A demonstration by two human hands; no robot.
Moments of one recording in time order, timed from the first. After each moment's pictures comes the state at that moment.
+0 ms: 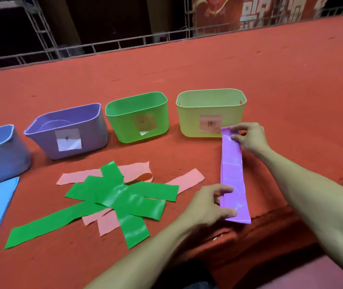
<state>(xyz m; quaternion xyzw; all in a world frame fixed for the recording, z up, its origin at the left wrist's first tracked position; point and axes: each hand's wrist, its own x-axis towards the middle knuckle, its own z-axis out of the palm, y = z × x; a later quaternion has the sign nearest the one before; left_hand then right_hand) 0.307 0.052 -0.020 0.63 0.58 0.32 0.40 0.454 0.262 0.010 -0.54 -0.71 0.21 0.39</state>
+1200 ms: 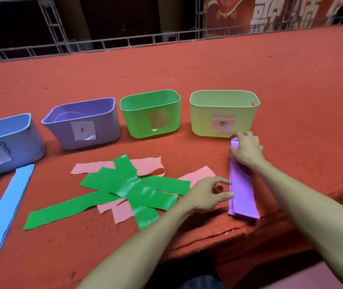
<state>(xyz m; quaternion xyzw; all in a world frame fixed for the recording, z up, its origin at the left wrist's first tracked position) 0.272 0.063 -0.017 0.68 0.56 0.29 0.37 0.410 0.228 -0.006 -0.61 -0.75 0.12 0.24</state>
